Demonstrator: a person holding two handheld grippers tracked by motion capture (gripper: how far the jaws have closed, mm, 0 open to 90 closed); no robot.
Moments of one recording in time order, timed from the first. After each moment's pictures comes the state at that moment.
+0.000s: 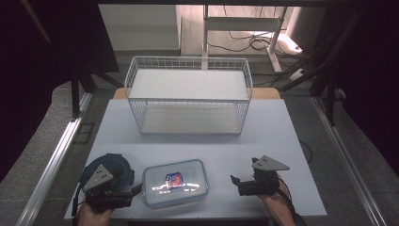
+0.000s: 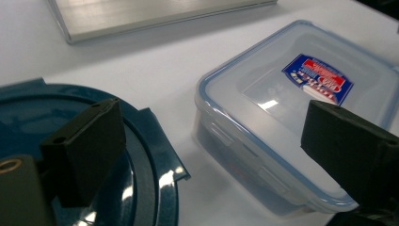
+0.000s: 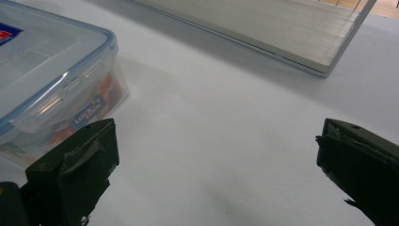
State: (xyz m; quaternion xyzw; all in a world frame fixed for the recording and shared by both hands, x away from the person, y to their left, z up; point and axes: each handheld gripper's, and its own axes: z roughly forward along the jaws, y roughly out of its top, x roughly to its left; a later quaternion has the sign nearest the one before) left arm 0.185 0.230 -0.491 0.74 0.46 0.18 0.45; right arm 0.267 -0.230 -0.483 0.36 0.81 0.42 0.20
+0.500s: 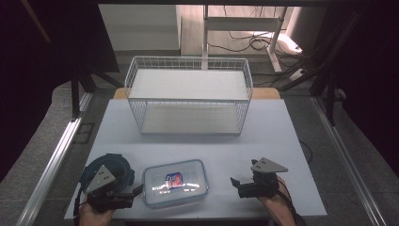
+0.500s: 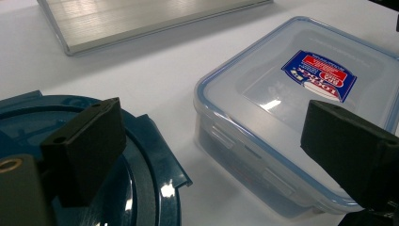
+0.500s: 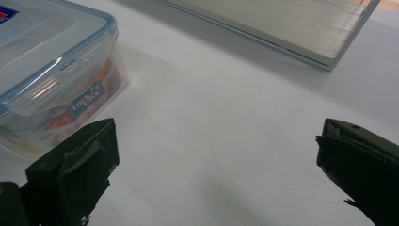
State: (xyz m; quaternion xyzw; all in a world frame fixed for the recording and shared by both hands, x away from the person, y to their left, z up) left arm 0.186 0.229 -0.494 0.75 0.44 0.19 0.46; right arm 0.265 -0.231 -0.490 0.35 0.82 0.41 0.20
